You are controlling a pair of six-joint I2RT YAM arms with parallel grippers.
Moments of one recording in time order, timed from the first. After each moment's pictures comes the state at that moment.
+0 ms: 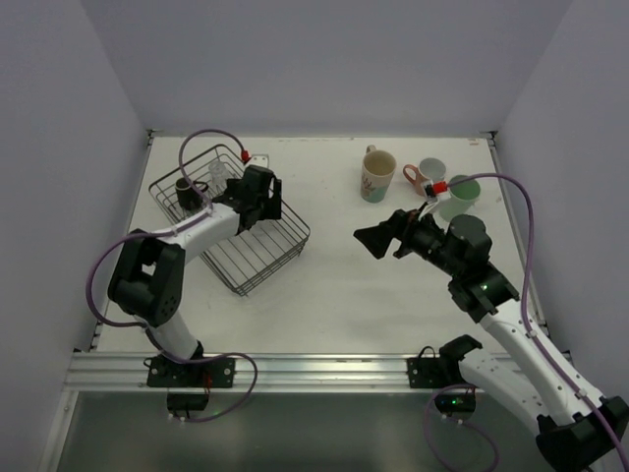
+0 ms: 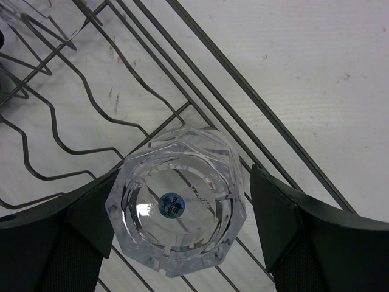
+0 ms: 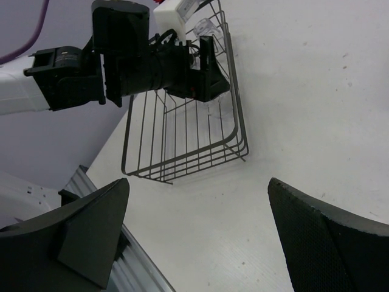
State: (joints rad) left arm -0.43 1.69 1.12 -0.22 -0.37 -0.30; right arm 0.46 0.77 0.72 -0.10 -0.32 0.55
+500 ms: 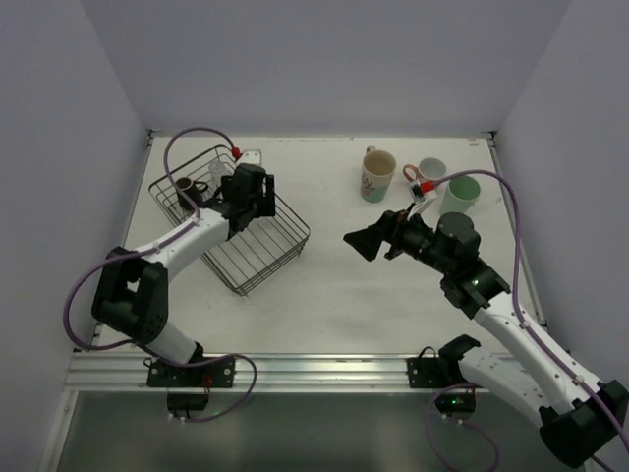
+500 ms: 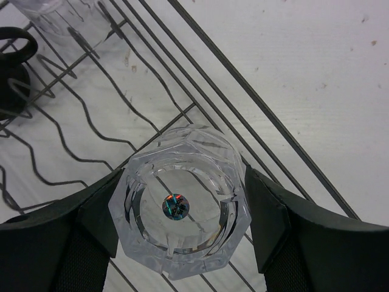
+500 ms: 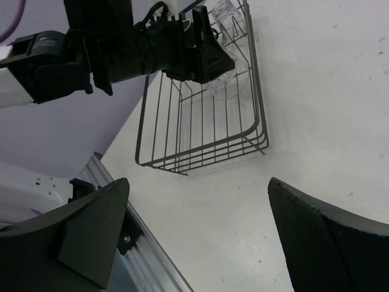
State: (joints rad) left arm -0.43 1.62 1.10 -0.24 -0.38 -0.31; right arm 0.51 0.81 0.72 -0.07 -0.34 0.57
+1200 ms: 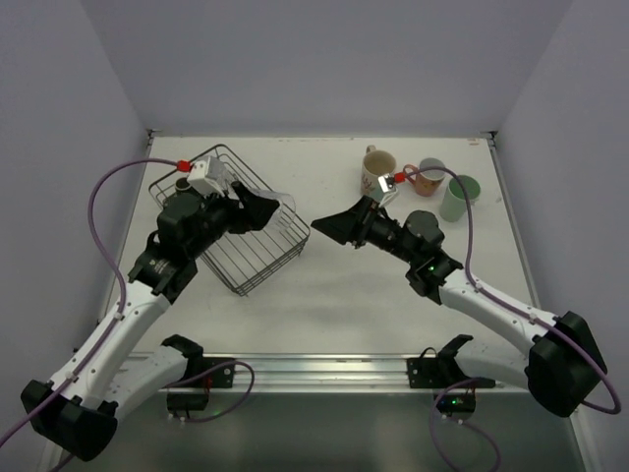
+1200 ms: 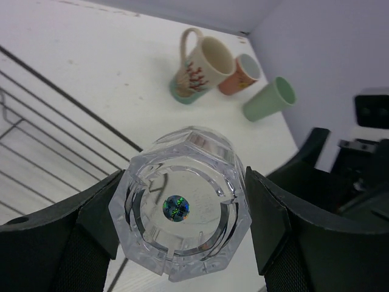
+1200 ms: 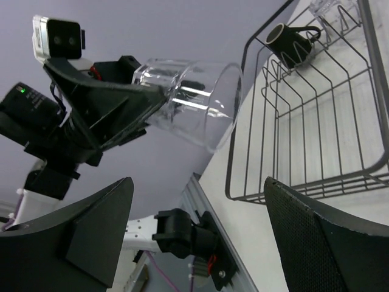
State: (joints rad) left arm -0.43 0.91 0.88 -0.19 0.09 -0.57; right arm 0.65 1.12 0.65 0.52 -0.37 1.01
